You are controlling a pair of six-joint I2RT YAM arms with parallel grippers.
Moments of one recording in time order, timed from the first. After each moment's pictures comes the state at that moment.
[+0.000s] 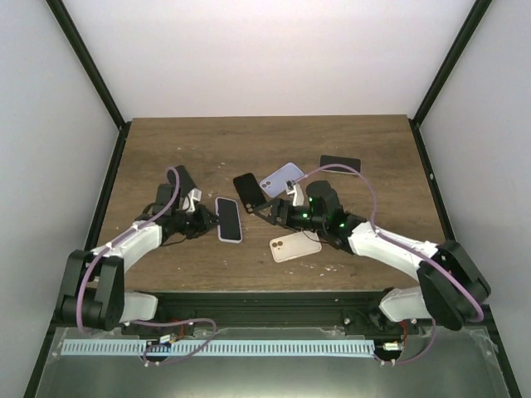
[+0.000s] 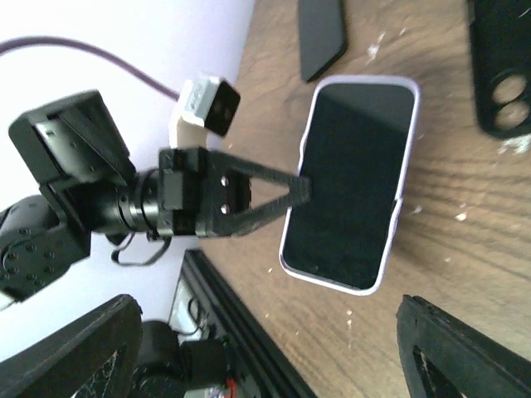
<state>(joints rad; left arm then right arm) -0.19 1.30 0.59 -0.18 0.68 -0.71 0.69 1.34 0.67 0.28 -0.55 0.95</state>
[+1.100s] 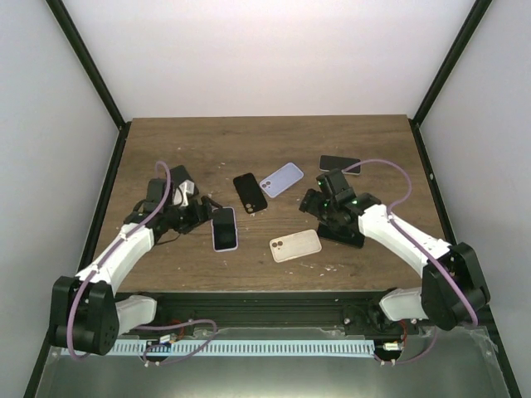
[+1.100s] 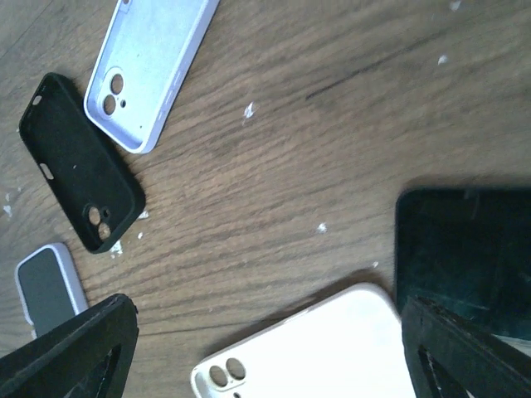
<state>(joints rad) -0.17 1.18 0.65 -0.35 0.55 -0.60 0.52 1.33 0.89 -0.51 0.00 0.94</state>
